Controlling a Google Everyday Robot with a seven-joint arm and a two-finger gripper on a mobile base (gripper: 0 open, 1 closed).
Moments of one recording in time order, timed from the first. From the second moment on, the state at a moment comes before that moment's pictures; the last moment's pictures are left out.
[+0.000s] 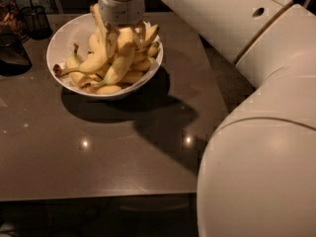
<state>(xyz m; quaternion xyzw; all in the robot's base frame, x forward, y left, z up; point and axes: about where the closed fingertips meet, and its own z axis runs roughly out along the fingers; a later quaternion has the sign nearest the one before) 0.641 0.078 0.947 -0.20 0.97 0.02 0.16</state>
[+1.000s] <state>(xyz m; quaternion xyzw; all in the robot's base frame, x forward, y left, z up) 0.641 0.073 0.938 -0.19 0.97 0.03 0.14</state>
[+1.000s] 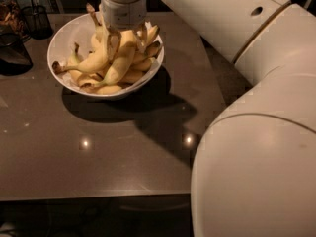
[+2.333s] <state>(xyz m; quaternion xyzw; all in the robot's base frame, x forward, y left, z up) 0.641 0.067 0.934 -0.18 0.97 0.03 0.14</state>
